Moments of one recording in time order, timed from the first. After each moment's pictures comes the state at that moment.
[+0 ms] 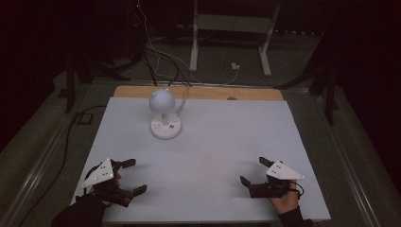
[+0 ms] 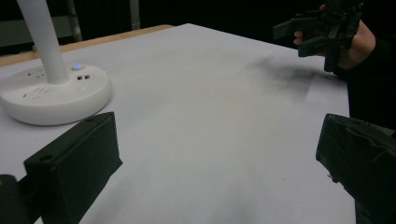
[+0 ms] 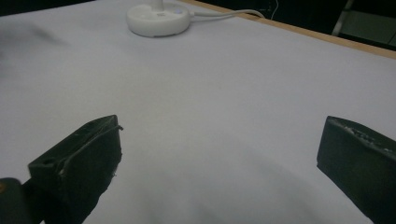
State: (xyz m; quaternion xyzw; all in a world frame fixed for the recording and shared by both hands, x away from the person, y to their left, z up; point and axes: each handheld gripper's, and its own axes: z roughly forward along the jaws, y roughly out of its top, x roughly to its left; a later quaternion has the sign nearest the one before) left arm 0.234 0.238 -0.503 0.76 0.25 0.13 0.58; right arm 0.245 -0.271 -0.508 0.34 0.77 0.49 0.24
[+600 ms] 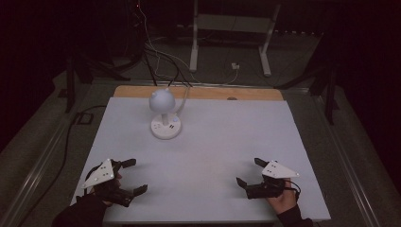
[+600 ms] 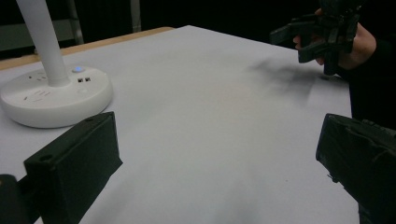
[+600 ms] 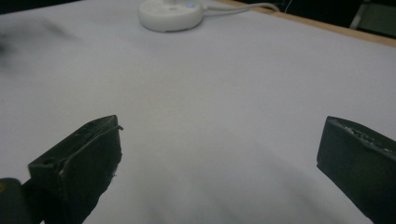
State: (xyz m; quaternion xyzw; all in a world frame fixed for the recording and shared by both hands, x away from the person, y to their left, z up) left arm 0.234 0.237 -0.504 0.76 0.25 0.13 0.59; right arm 0.249 -0.263 -0.511 0.33 0.78 0.48 0.21
